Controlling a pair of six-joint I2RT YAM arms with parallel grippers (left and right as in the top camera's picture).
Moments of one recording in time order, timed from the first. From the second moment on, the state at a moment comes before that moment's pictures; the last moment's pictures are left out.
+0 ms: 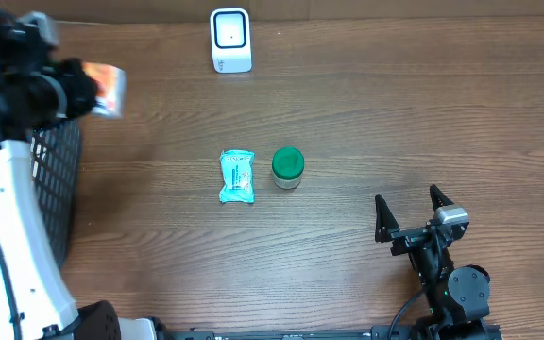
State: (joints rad) left arm 0.24 1.58 1.95 -1.32 0.32 -0.17; right arm 0.20 0.01 0.02 -0.03 0.00 0.12
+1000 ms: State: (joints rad) left arm -0.02 1.60 0.93 -0.50 0.31 -0.46; right arm 0.20 0.01 0.02 -0.03 0.00 0.12
